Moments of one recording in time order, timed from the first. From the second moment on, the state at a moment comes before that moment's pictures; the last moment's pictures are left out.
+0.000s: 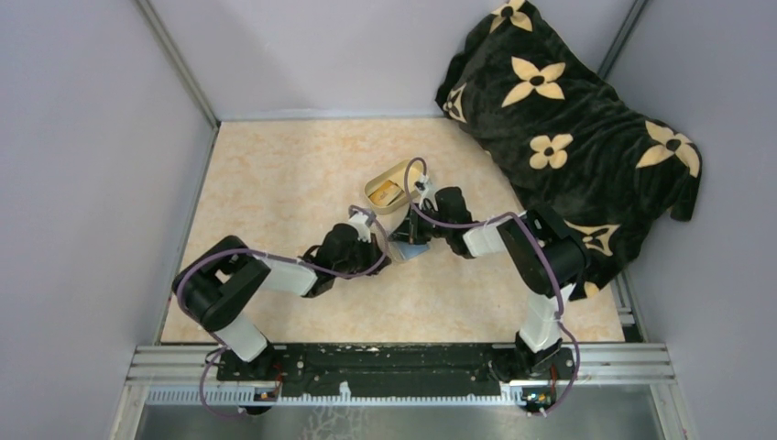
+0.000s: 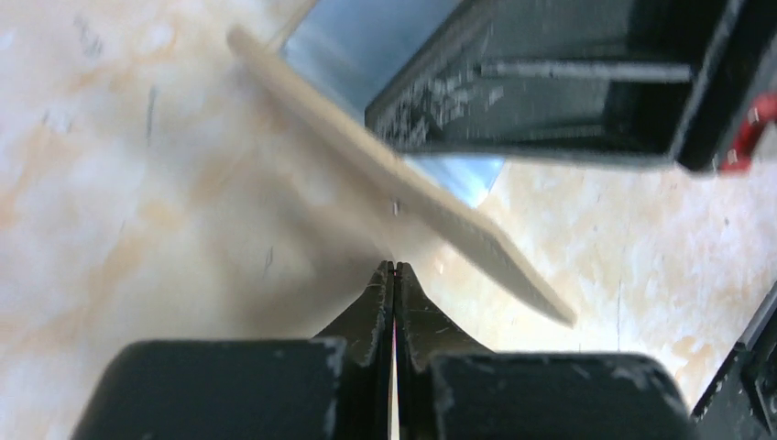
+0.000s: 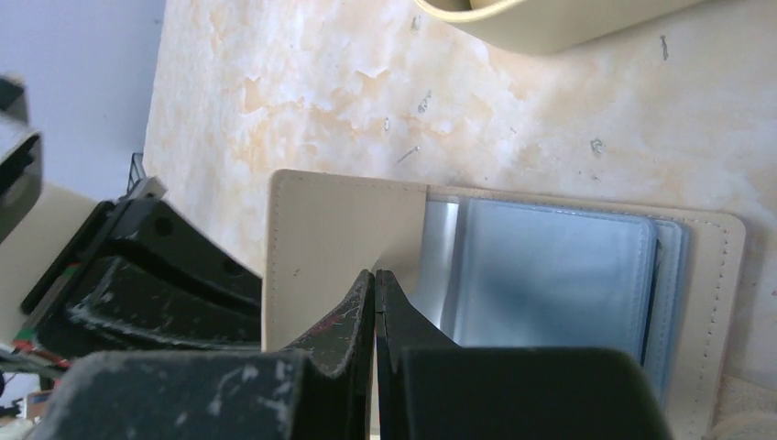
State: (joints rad) left arm -0.76 1.68 0.53 0.63 0.10 -0.54; right arm 0.53 1.83 0.77 0.56 -0.57 0.62
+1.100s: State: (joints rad) left arm -0.92 1.43 0.48 0.39 -0.30 -0.65; right arm 0.56 1.78 0.75 0.55 -0.54 0.59
